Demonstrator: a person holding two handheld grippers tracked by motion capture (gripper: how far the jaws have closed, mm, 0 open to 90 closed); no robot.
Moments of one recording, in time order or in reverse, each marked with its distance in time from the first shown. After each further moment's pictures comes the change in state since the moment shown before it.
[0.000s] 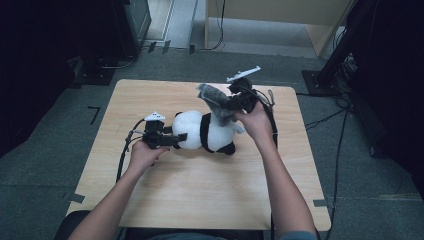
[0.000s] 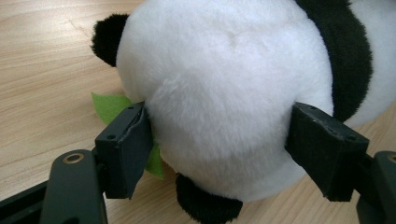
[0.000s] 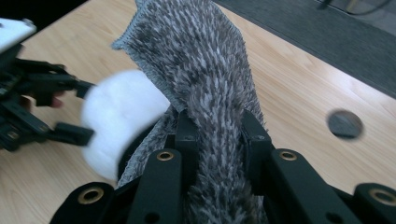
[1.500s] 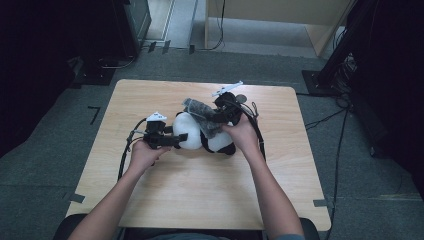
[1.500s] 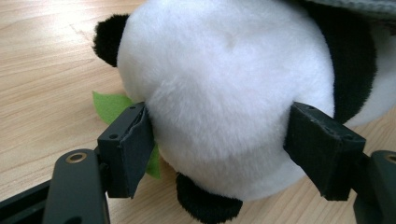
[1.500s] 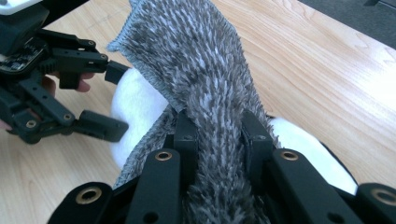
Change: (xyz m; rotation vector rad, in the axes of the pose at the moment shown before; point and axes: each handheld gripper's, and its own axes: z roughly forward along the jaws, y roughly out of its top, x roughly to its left) left arm -0.004 0.001 0.001 0.010 0.021 0.034; right arm 0.023 -0.024 0.043 0.012 0.099 -0.035
